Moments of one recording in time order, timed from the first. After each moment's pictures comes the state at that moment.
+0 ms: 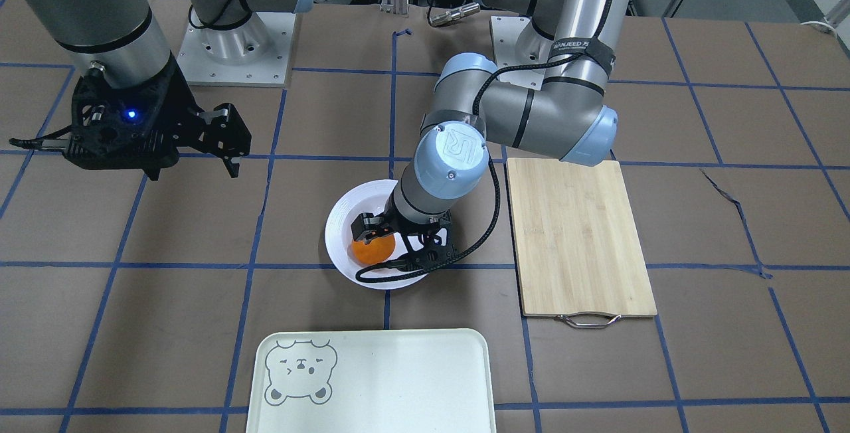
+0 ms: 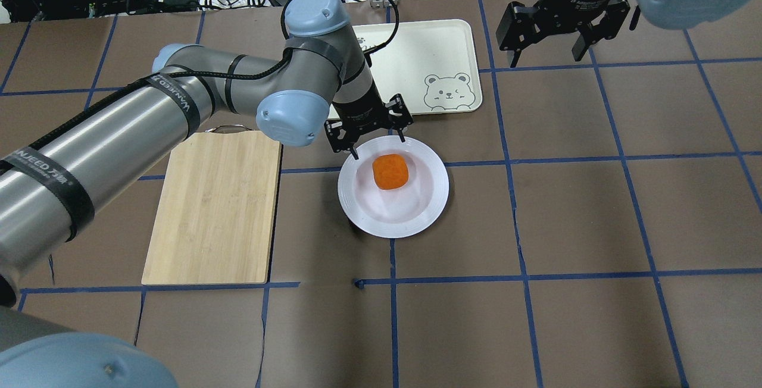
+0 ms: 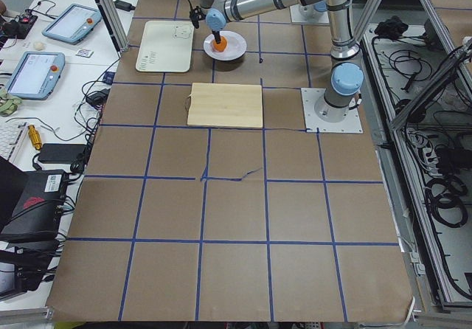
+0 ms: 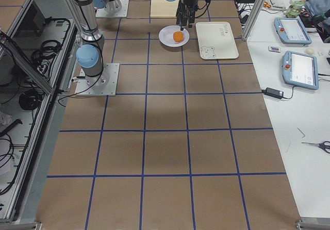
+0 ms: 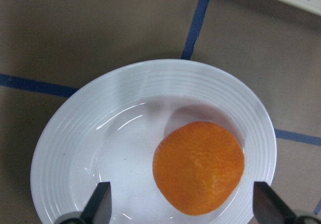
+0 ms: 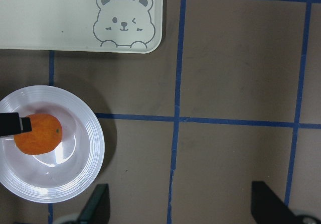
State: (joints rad) left arm -1.84 -2.00 -1.60 -1.14 1.37 -0.53; right arm 1.59 -1.44 1.46 -1.65 -1.57 -0.04
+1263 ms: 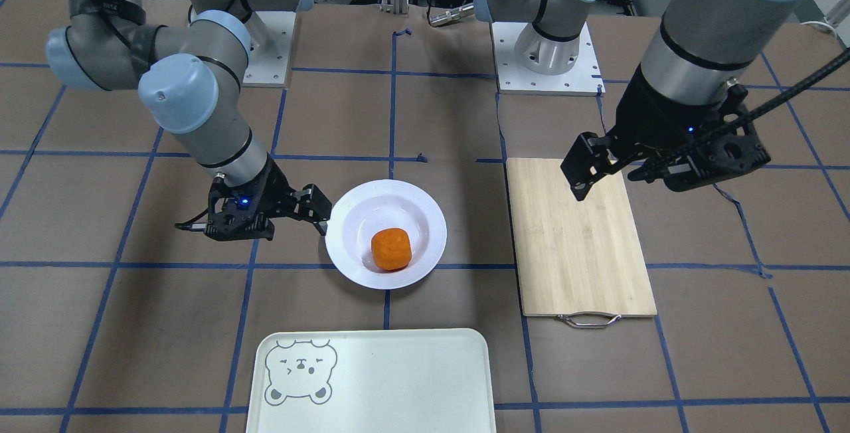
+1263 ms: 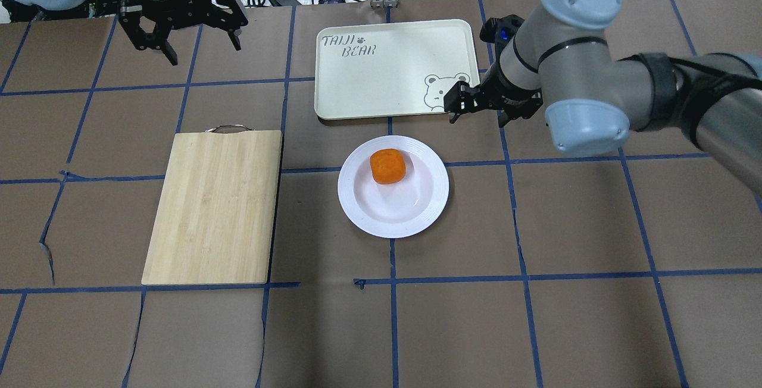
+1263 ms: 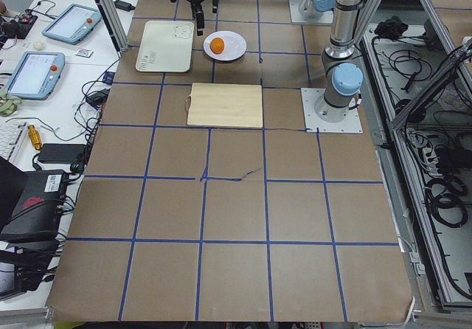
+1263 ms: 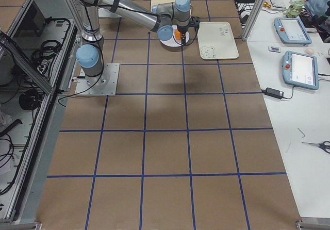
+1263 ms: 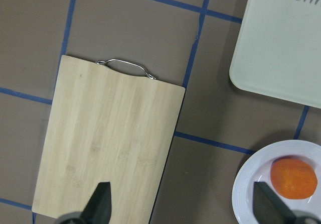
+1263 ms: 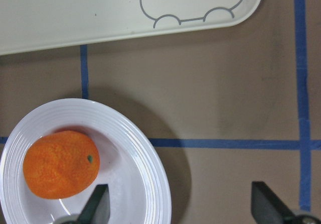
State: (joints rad) left arm -1.54 -1.76 -1.32 -1.58 1.61 -0.25; right arm 1.62 -1.33 1.96 -2.33 -1.29 0.13
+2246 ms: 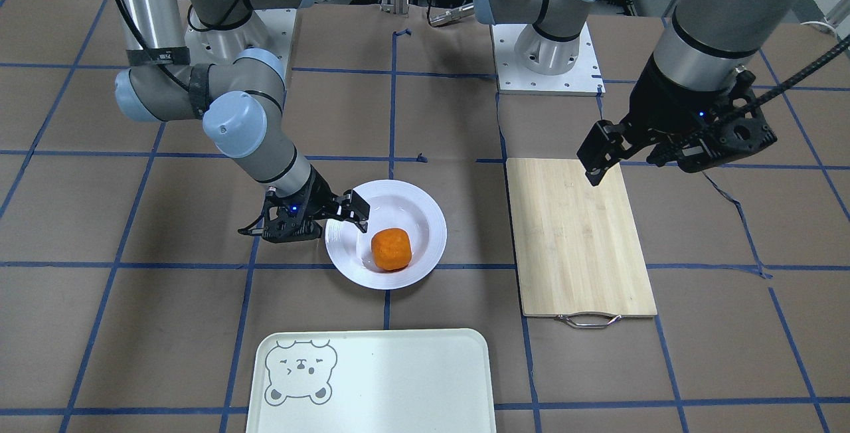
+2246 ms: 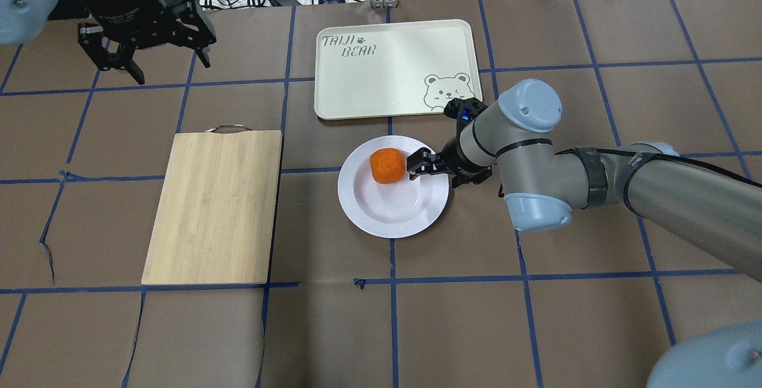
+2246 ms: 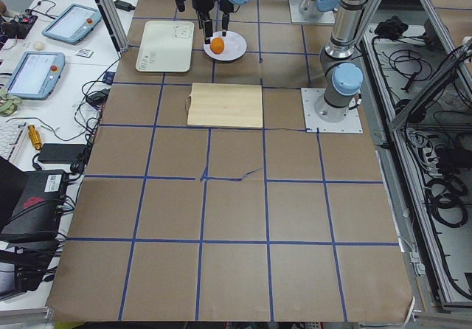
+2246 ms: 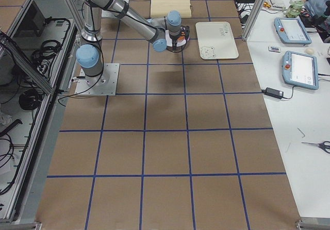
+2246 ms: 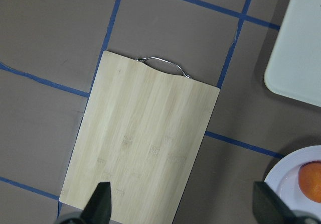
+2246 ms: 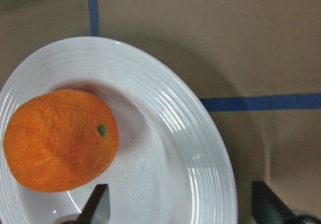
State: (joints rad) left arm -1.51 -1.67 -1.45 -1.55 1.63 -0.24; right arm 1.68 -1.23 2.09 -2.56 -1.20 0.21
